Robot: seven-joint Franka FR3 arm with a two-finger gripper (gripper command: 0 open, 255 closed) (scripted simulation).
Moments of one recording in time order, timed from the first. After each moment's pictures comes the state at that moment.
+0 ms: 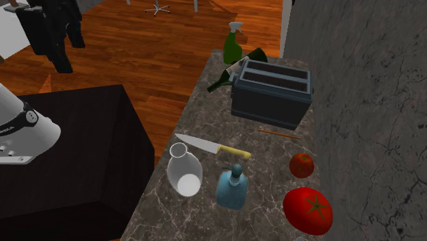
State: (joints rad) arm -0.04 -0.55 -0.14 -2.42 -0.16 1.70 -0.15
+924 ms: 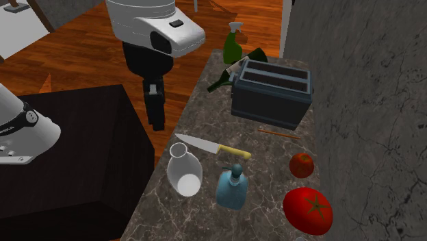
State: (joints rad) arm -0.05 -0.04 -0.25 -2.20 -0.13 2.05 -0.30
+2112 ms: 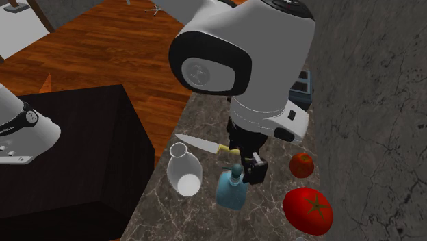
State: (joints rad) arm -0.17 0.62 -0.24 -1.59 0.04 2.16 -0.48
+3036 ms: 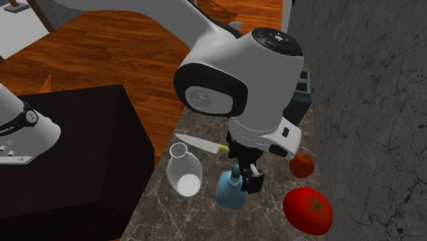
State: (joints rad) arm -0.19 0.69 -0.23 -1.59 0.05 2.23 -0.49
